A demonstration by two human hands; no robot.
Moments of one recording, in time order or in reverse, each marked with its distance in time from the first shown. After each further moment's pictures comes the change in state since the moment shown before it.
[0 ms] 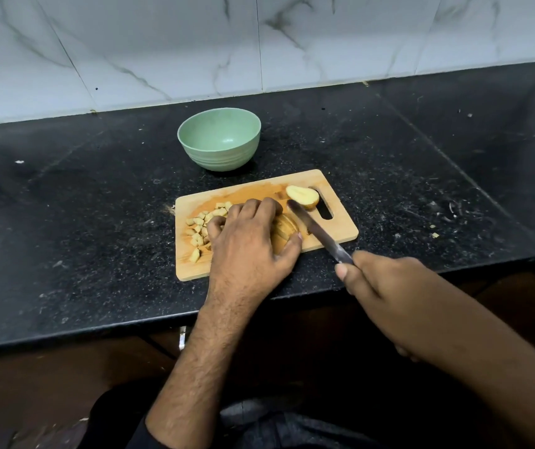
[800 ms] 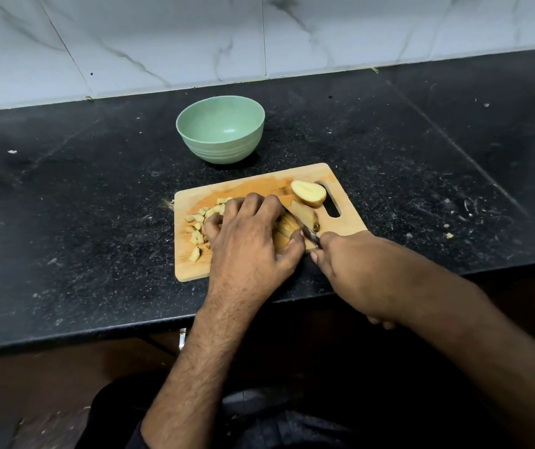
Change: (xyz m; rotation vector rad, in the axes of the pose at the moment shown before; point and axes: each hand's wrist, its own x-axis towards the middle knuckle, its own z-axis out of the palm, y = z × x) left_hand 0.002 -0.003 -0.001 -0.004 -0.019 -0.004; right_hand 0.057 -0.027 0.005 -0.247 -0.174 0.006
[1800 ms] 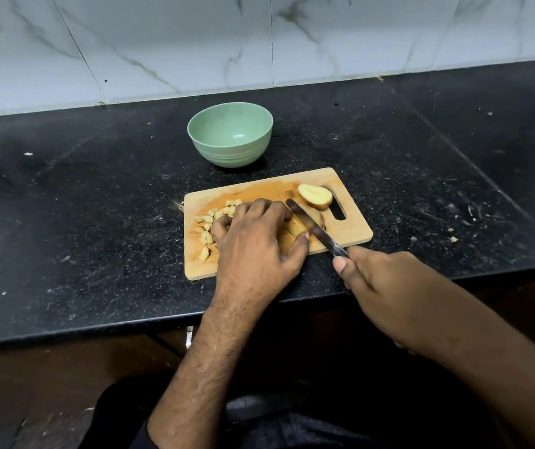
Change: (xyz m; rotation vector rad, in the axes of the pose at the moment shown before) left_hand -0.002 0.000 -0.002 -0.037 0.023 -0.020; right_hand -0.037 0.015 0.010 0.251 0.160 -0.039
